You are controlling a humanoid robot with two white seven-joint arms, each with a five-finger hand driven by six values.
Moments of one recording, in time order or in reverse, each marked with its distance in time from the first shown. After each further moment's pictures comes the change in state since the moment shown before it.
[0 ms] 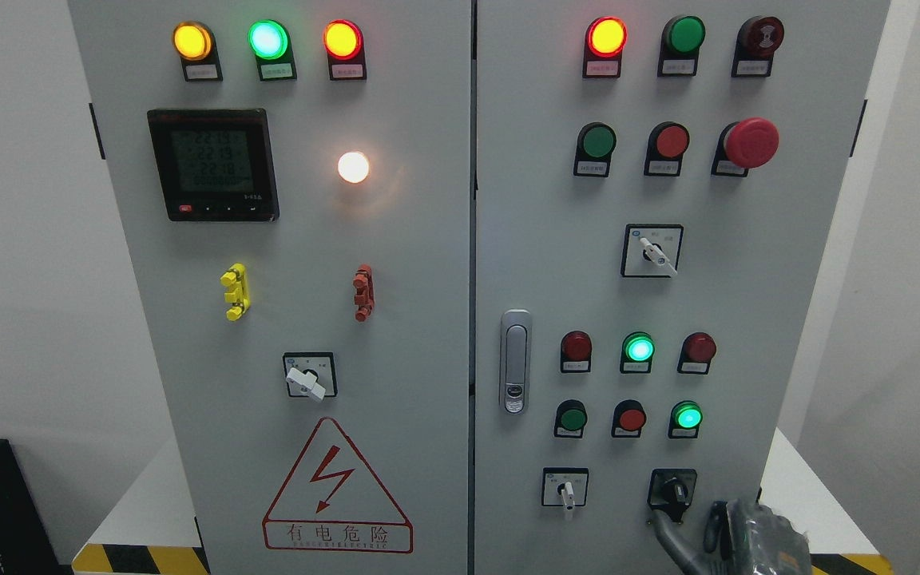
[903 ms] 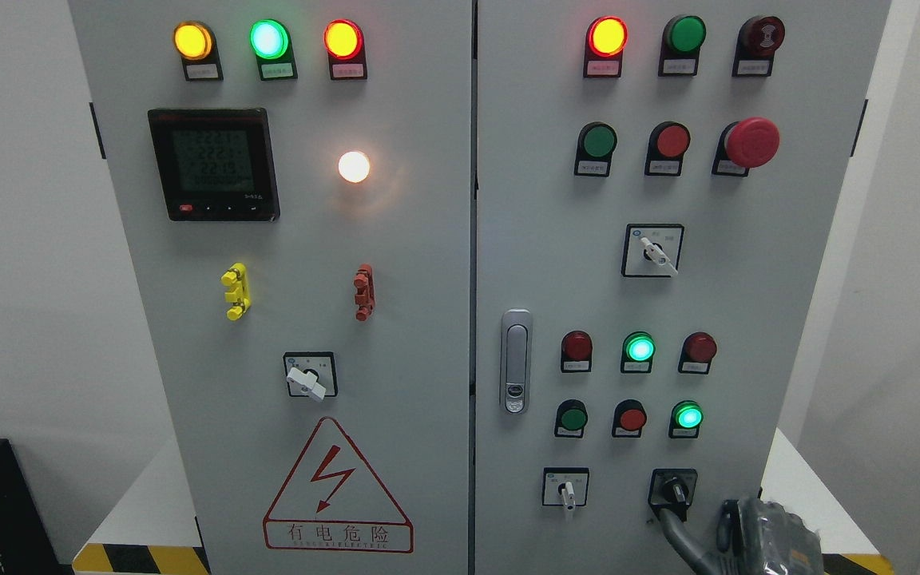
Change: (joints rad) left arm 0.000 0.000 0.000 0.000 0.000 0.001 0.000; right arm -0.015 -0.002 -0.029 0.010 -0.001 -0.003 -0.001
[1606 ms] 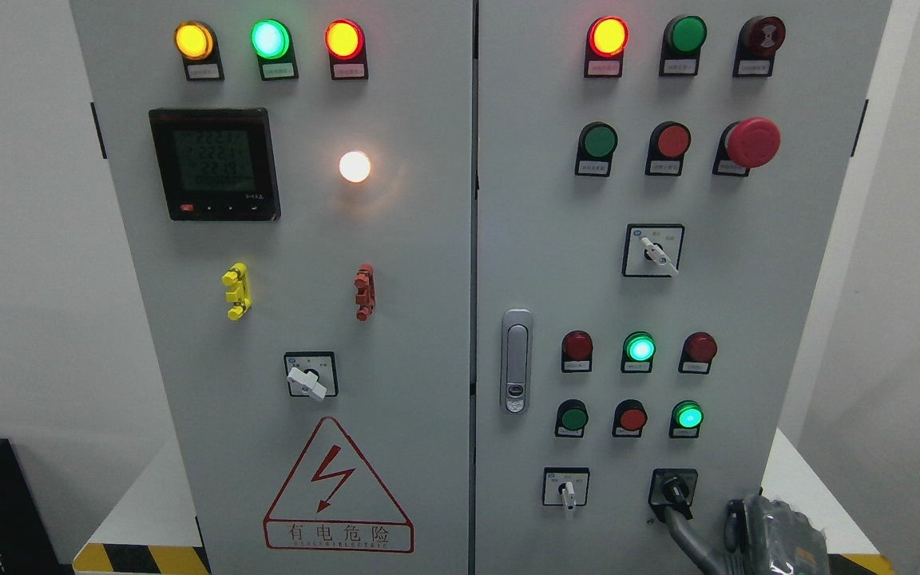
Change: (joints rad) left arm 0.000 0.000 0.000 0.000 0.000 0.003 0.001; right arm -0.007 -0.004 -0.014 0.006 -0.003 -0.001 0.000
